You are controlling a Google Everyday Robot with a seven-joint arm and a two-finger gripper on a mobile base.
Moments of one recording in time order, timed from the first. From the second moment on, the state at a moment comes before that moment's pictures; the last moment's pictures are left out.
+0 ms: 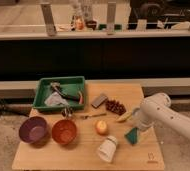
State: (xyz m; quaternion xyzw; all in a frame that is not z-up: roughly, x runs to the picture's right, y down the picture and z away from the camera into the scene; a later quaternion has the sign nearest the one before) arm 0.240 0.228 0.795 -0.31 -0.11 -0.15 0.93
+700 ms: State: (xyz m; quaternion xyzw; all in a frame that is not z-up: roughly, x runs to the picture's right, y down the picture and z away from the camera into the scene) arm 0.255 0.243 0.801 -0.31 -0.10 -0.20 0.92
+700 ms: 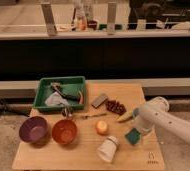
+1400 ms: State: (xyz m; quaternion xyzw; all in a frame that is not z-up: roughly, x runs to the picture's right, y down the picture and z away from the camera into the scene) arm 0.255 0.247 0.805 -0.32 -0.11 -0.21 0.92
